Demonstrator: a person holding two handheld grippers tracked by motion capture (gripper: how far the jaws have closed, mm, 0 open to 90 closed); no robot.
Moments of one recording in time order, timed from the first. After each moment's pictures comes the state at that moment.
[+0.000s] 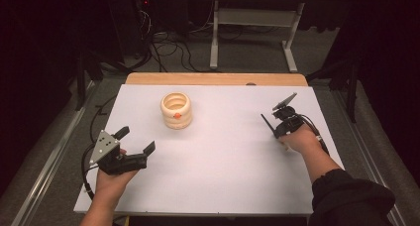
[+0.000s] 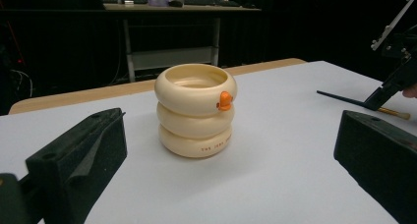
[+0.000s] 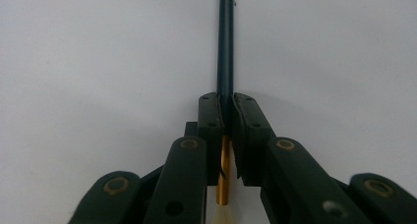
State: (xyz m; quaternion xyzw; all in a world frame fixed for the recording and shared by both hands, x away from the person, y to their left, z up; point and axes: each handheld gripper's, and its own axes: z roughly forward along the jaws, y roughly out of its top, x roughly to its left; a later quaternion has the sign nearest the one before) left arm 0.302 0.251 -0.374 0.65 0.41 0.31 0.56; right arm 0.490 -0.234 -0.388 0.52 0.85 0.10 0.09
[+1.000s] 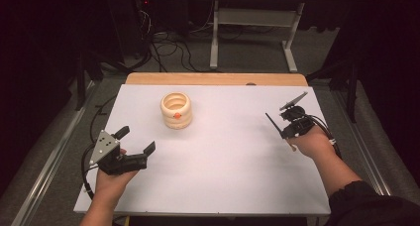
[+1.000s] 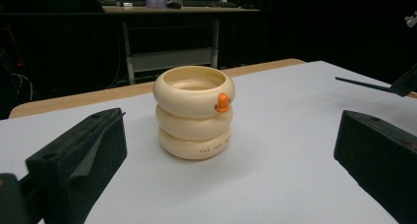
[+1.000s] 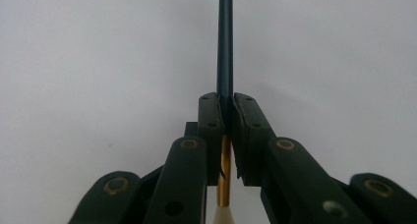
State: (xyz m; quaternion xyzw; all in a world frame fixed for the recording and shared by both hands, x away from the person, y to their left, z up) left arm 0.300 0.251 -0.372 0.65 0.41 0.31 0.56; right arm 0.453 -0.241 -0.348 0.50 0.85 0.11 0.11
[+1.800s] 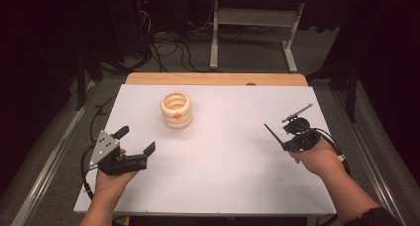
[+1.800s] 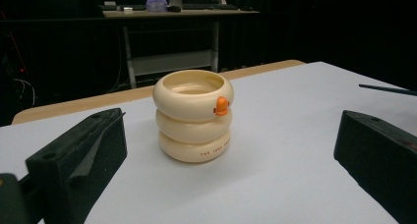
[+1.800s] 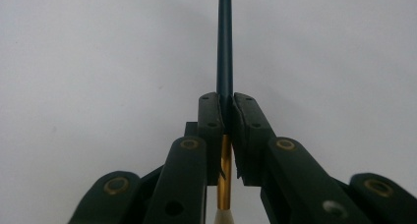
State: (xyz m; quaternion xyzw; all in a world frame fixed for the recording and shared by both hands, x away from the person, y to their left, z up) left arm 0.298 0.248 -0.370 0.65 0.40 0.32 0.56; right arm 0.400 -0.237 -0.336 0.48 0.86 0.13 0.11
